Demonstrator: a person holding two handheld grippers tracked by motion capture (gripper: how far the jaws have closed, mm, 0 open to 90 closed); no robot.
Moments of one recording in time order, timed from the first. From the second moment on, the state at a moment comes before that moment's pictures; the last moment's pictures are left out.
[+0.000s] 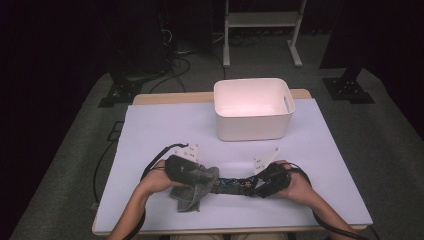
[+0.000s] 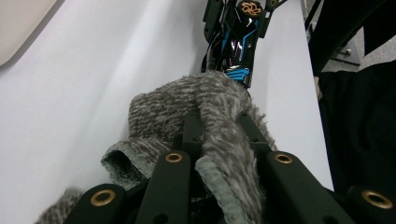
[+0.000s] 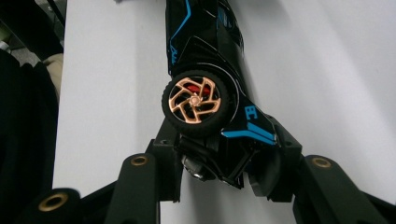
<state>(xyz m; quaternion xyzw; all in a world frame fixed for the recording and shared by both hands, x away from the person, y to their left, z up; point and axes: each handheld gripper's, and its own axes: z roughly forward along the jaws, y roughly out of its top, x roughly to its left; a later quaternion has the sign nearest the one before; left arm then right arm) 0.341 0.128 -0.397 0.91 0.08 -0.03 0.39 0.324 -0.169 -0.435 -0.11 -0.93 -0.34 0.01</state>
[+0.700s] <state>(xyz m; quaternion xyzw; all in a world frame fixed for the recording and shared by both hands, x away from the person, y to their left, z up) 0.341 0.113 -0.401 0.91 0.07 -0.04 0.41 0.330 -0.121 -0.414 -0.07 -0.96 -0.28 0.00</state>
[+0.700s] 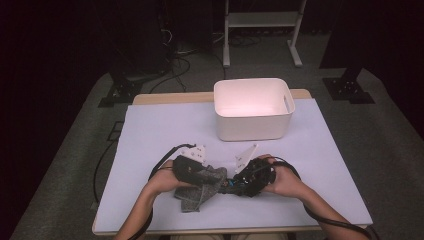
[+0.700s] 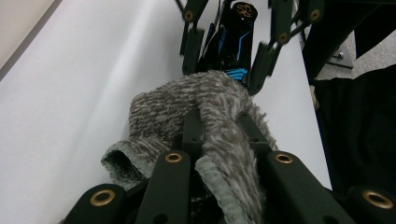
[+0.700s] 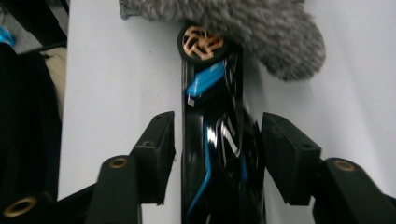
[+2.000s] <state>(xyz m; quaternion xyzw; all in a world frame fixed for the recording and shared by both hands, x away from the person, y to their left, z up) 0.337 0.159 -0.356 0.90 0.09 0.01 0.42 0.347 -0.087 -0.404 -0.08 -0.92 -0.38 0.00</state>
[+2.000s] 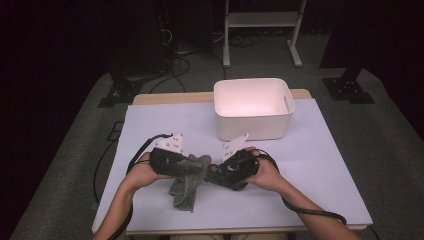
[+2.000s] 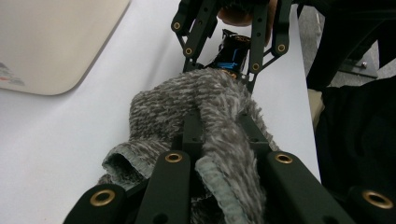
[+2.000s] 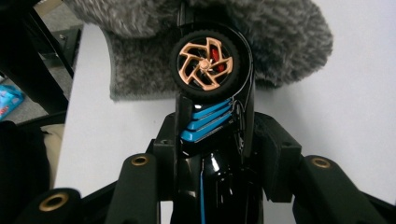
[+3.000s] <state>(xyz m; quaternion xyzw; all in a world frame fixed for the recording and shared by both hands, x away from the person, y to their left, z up) 0.343 0.111 -0.358 0.91 0.05 -0.01 0.41 0.319 -0.171 -0.396 -0.11 -0.92 -0.38 -0.04</state>
